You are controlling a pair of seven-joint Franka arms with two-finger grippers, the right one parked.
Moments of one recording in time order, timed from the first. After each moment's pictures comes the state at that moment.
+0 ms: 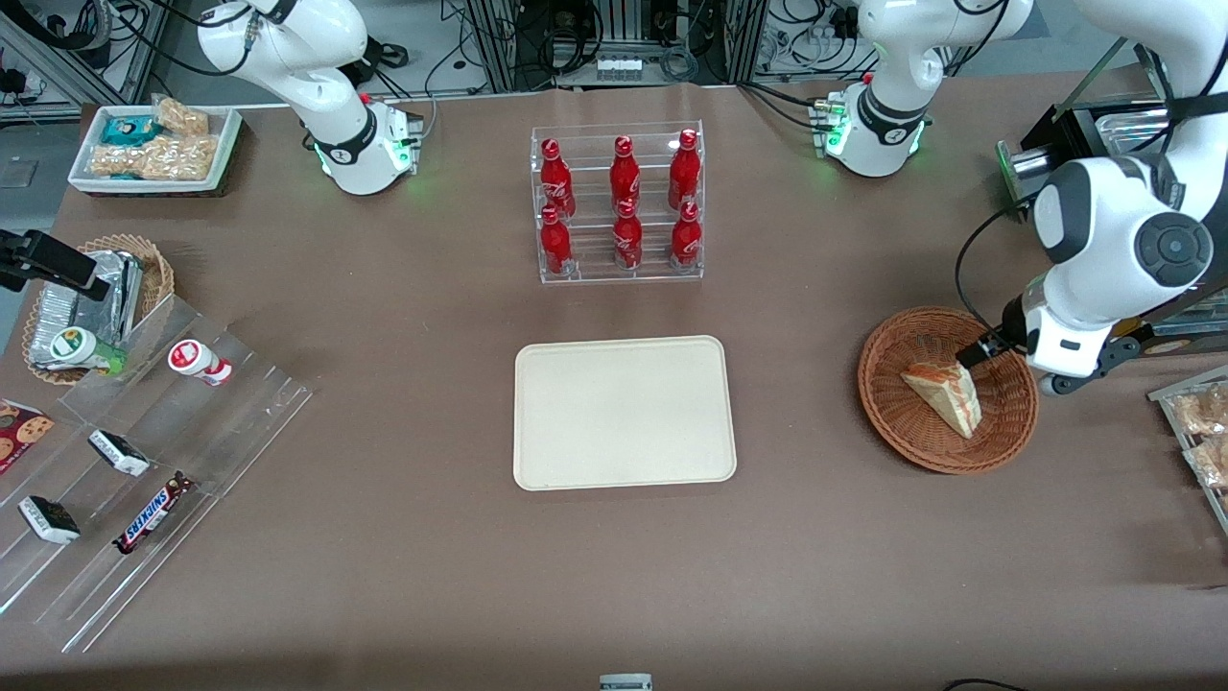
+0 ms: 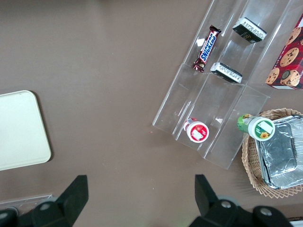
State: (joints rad) arm 0.01 0.10 0.03 -2.18 0.04 2.20 -0.56
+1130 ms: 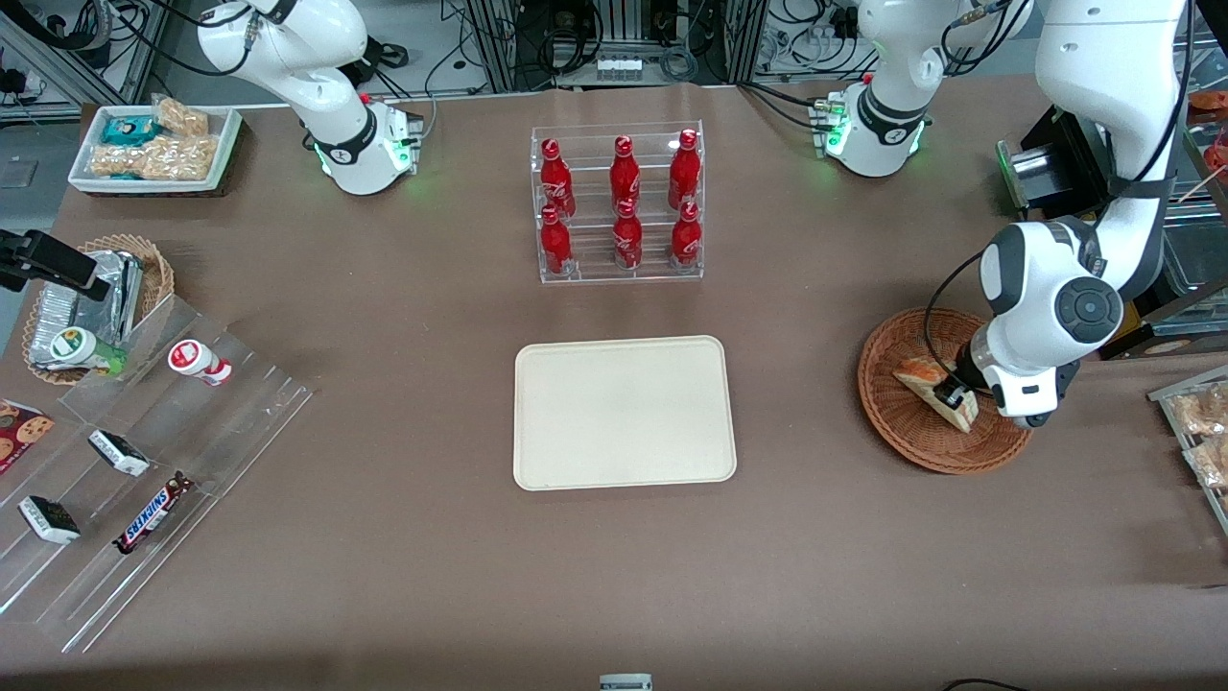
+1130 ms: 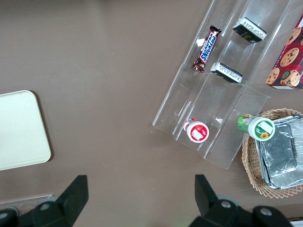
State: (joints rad) arm -0.04 0.26 0.02 -2.13 0.04 2.28 -0.93
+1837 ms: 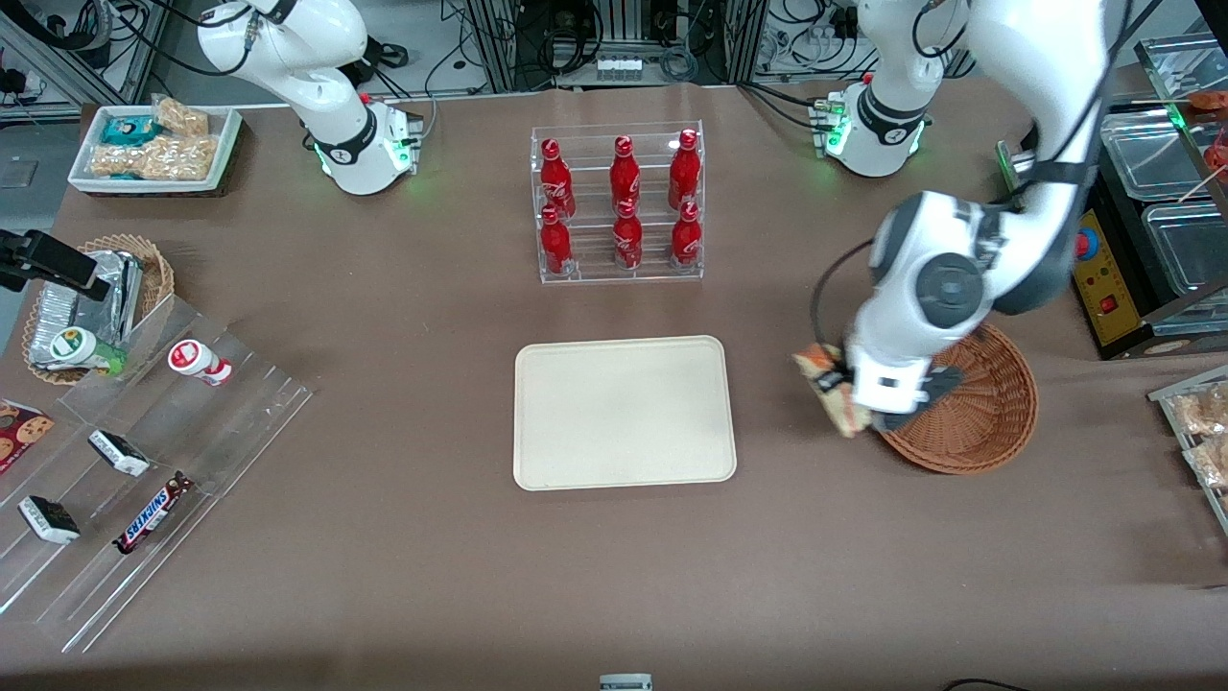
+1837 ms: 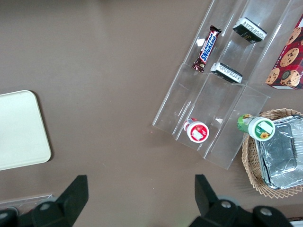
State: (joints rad) arm -0.15 0.30 -0.27 -1.87 0.04 2.07 -0.94
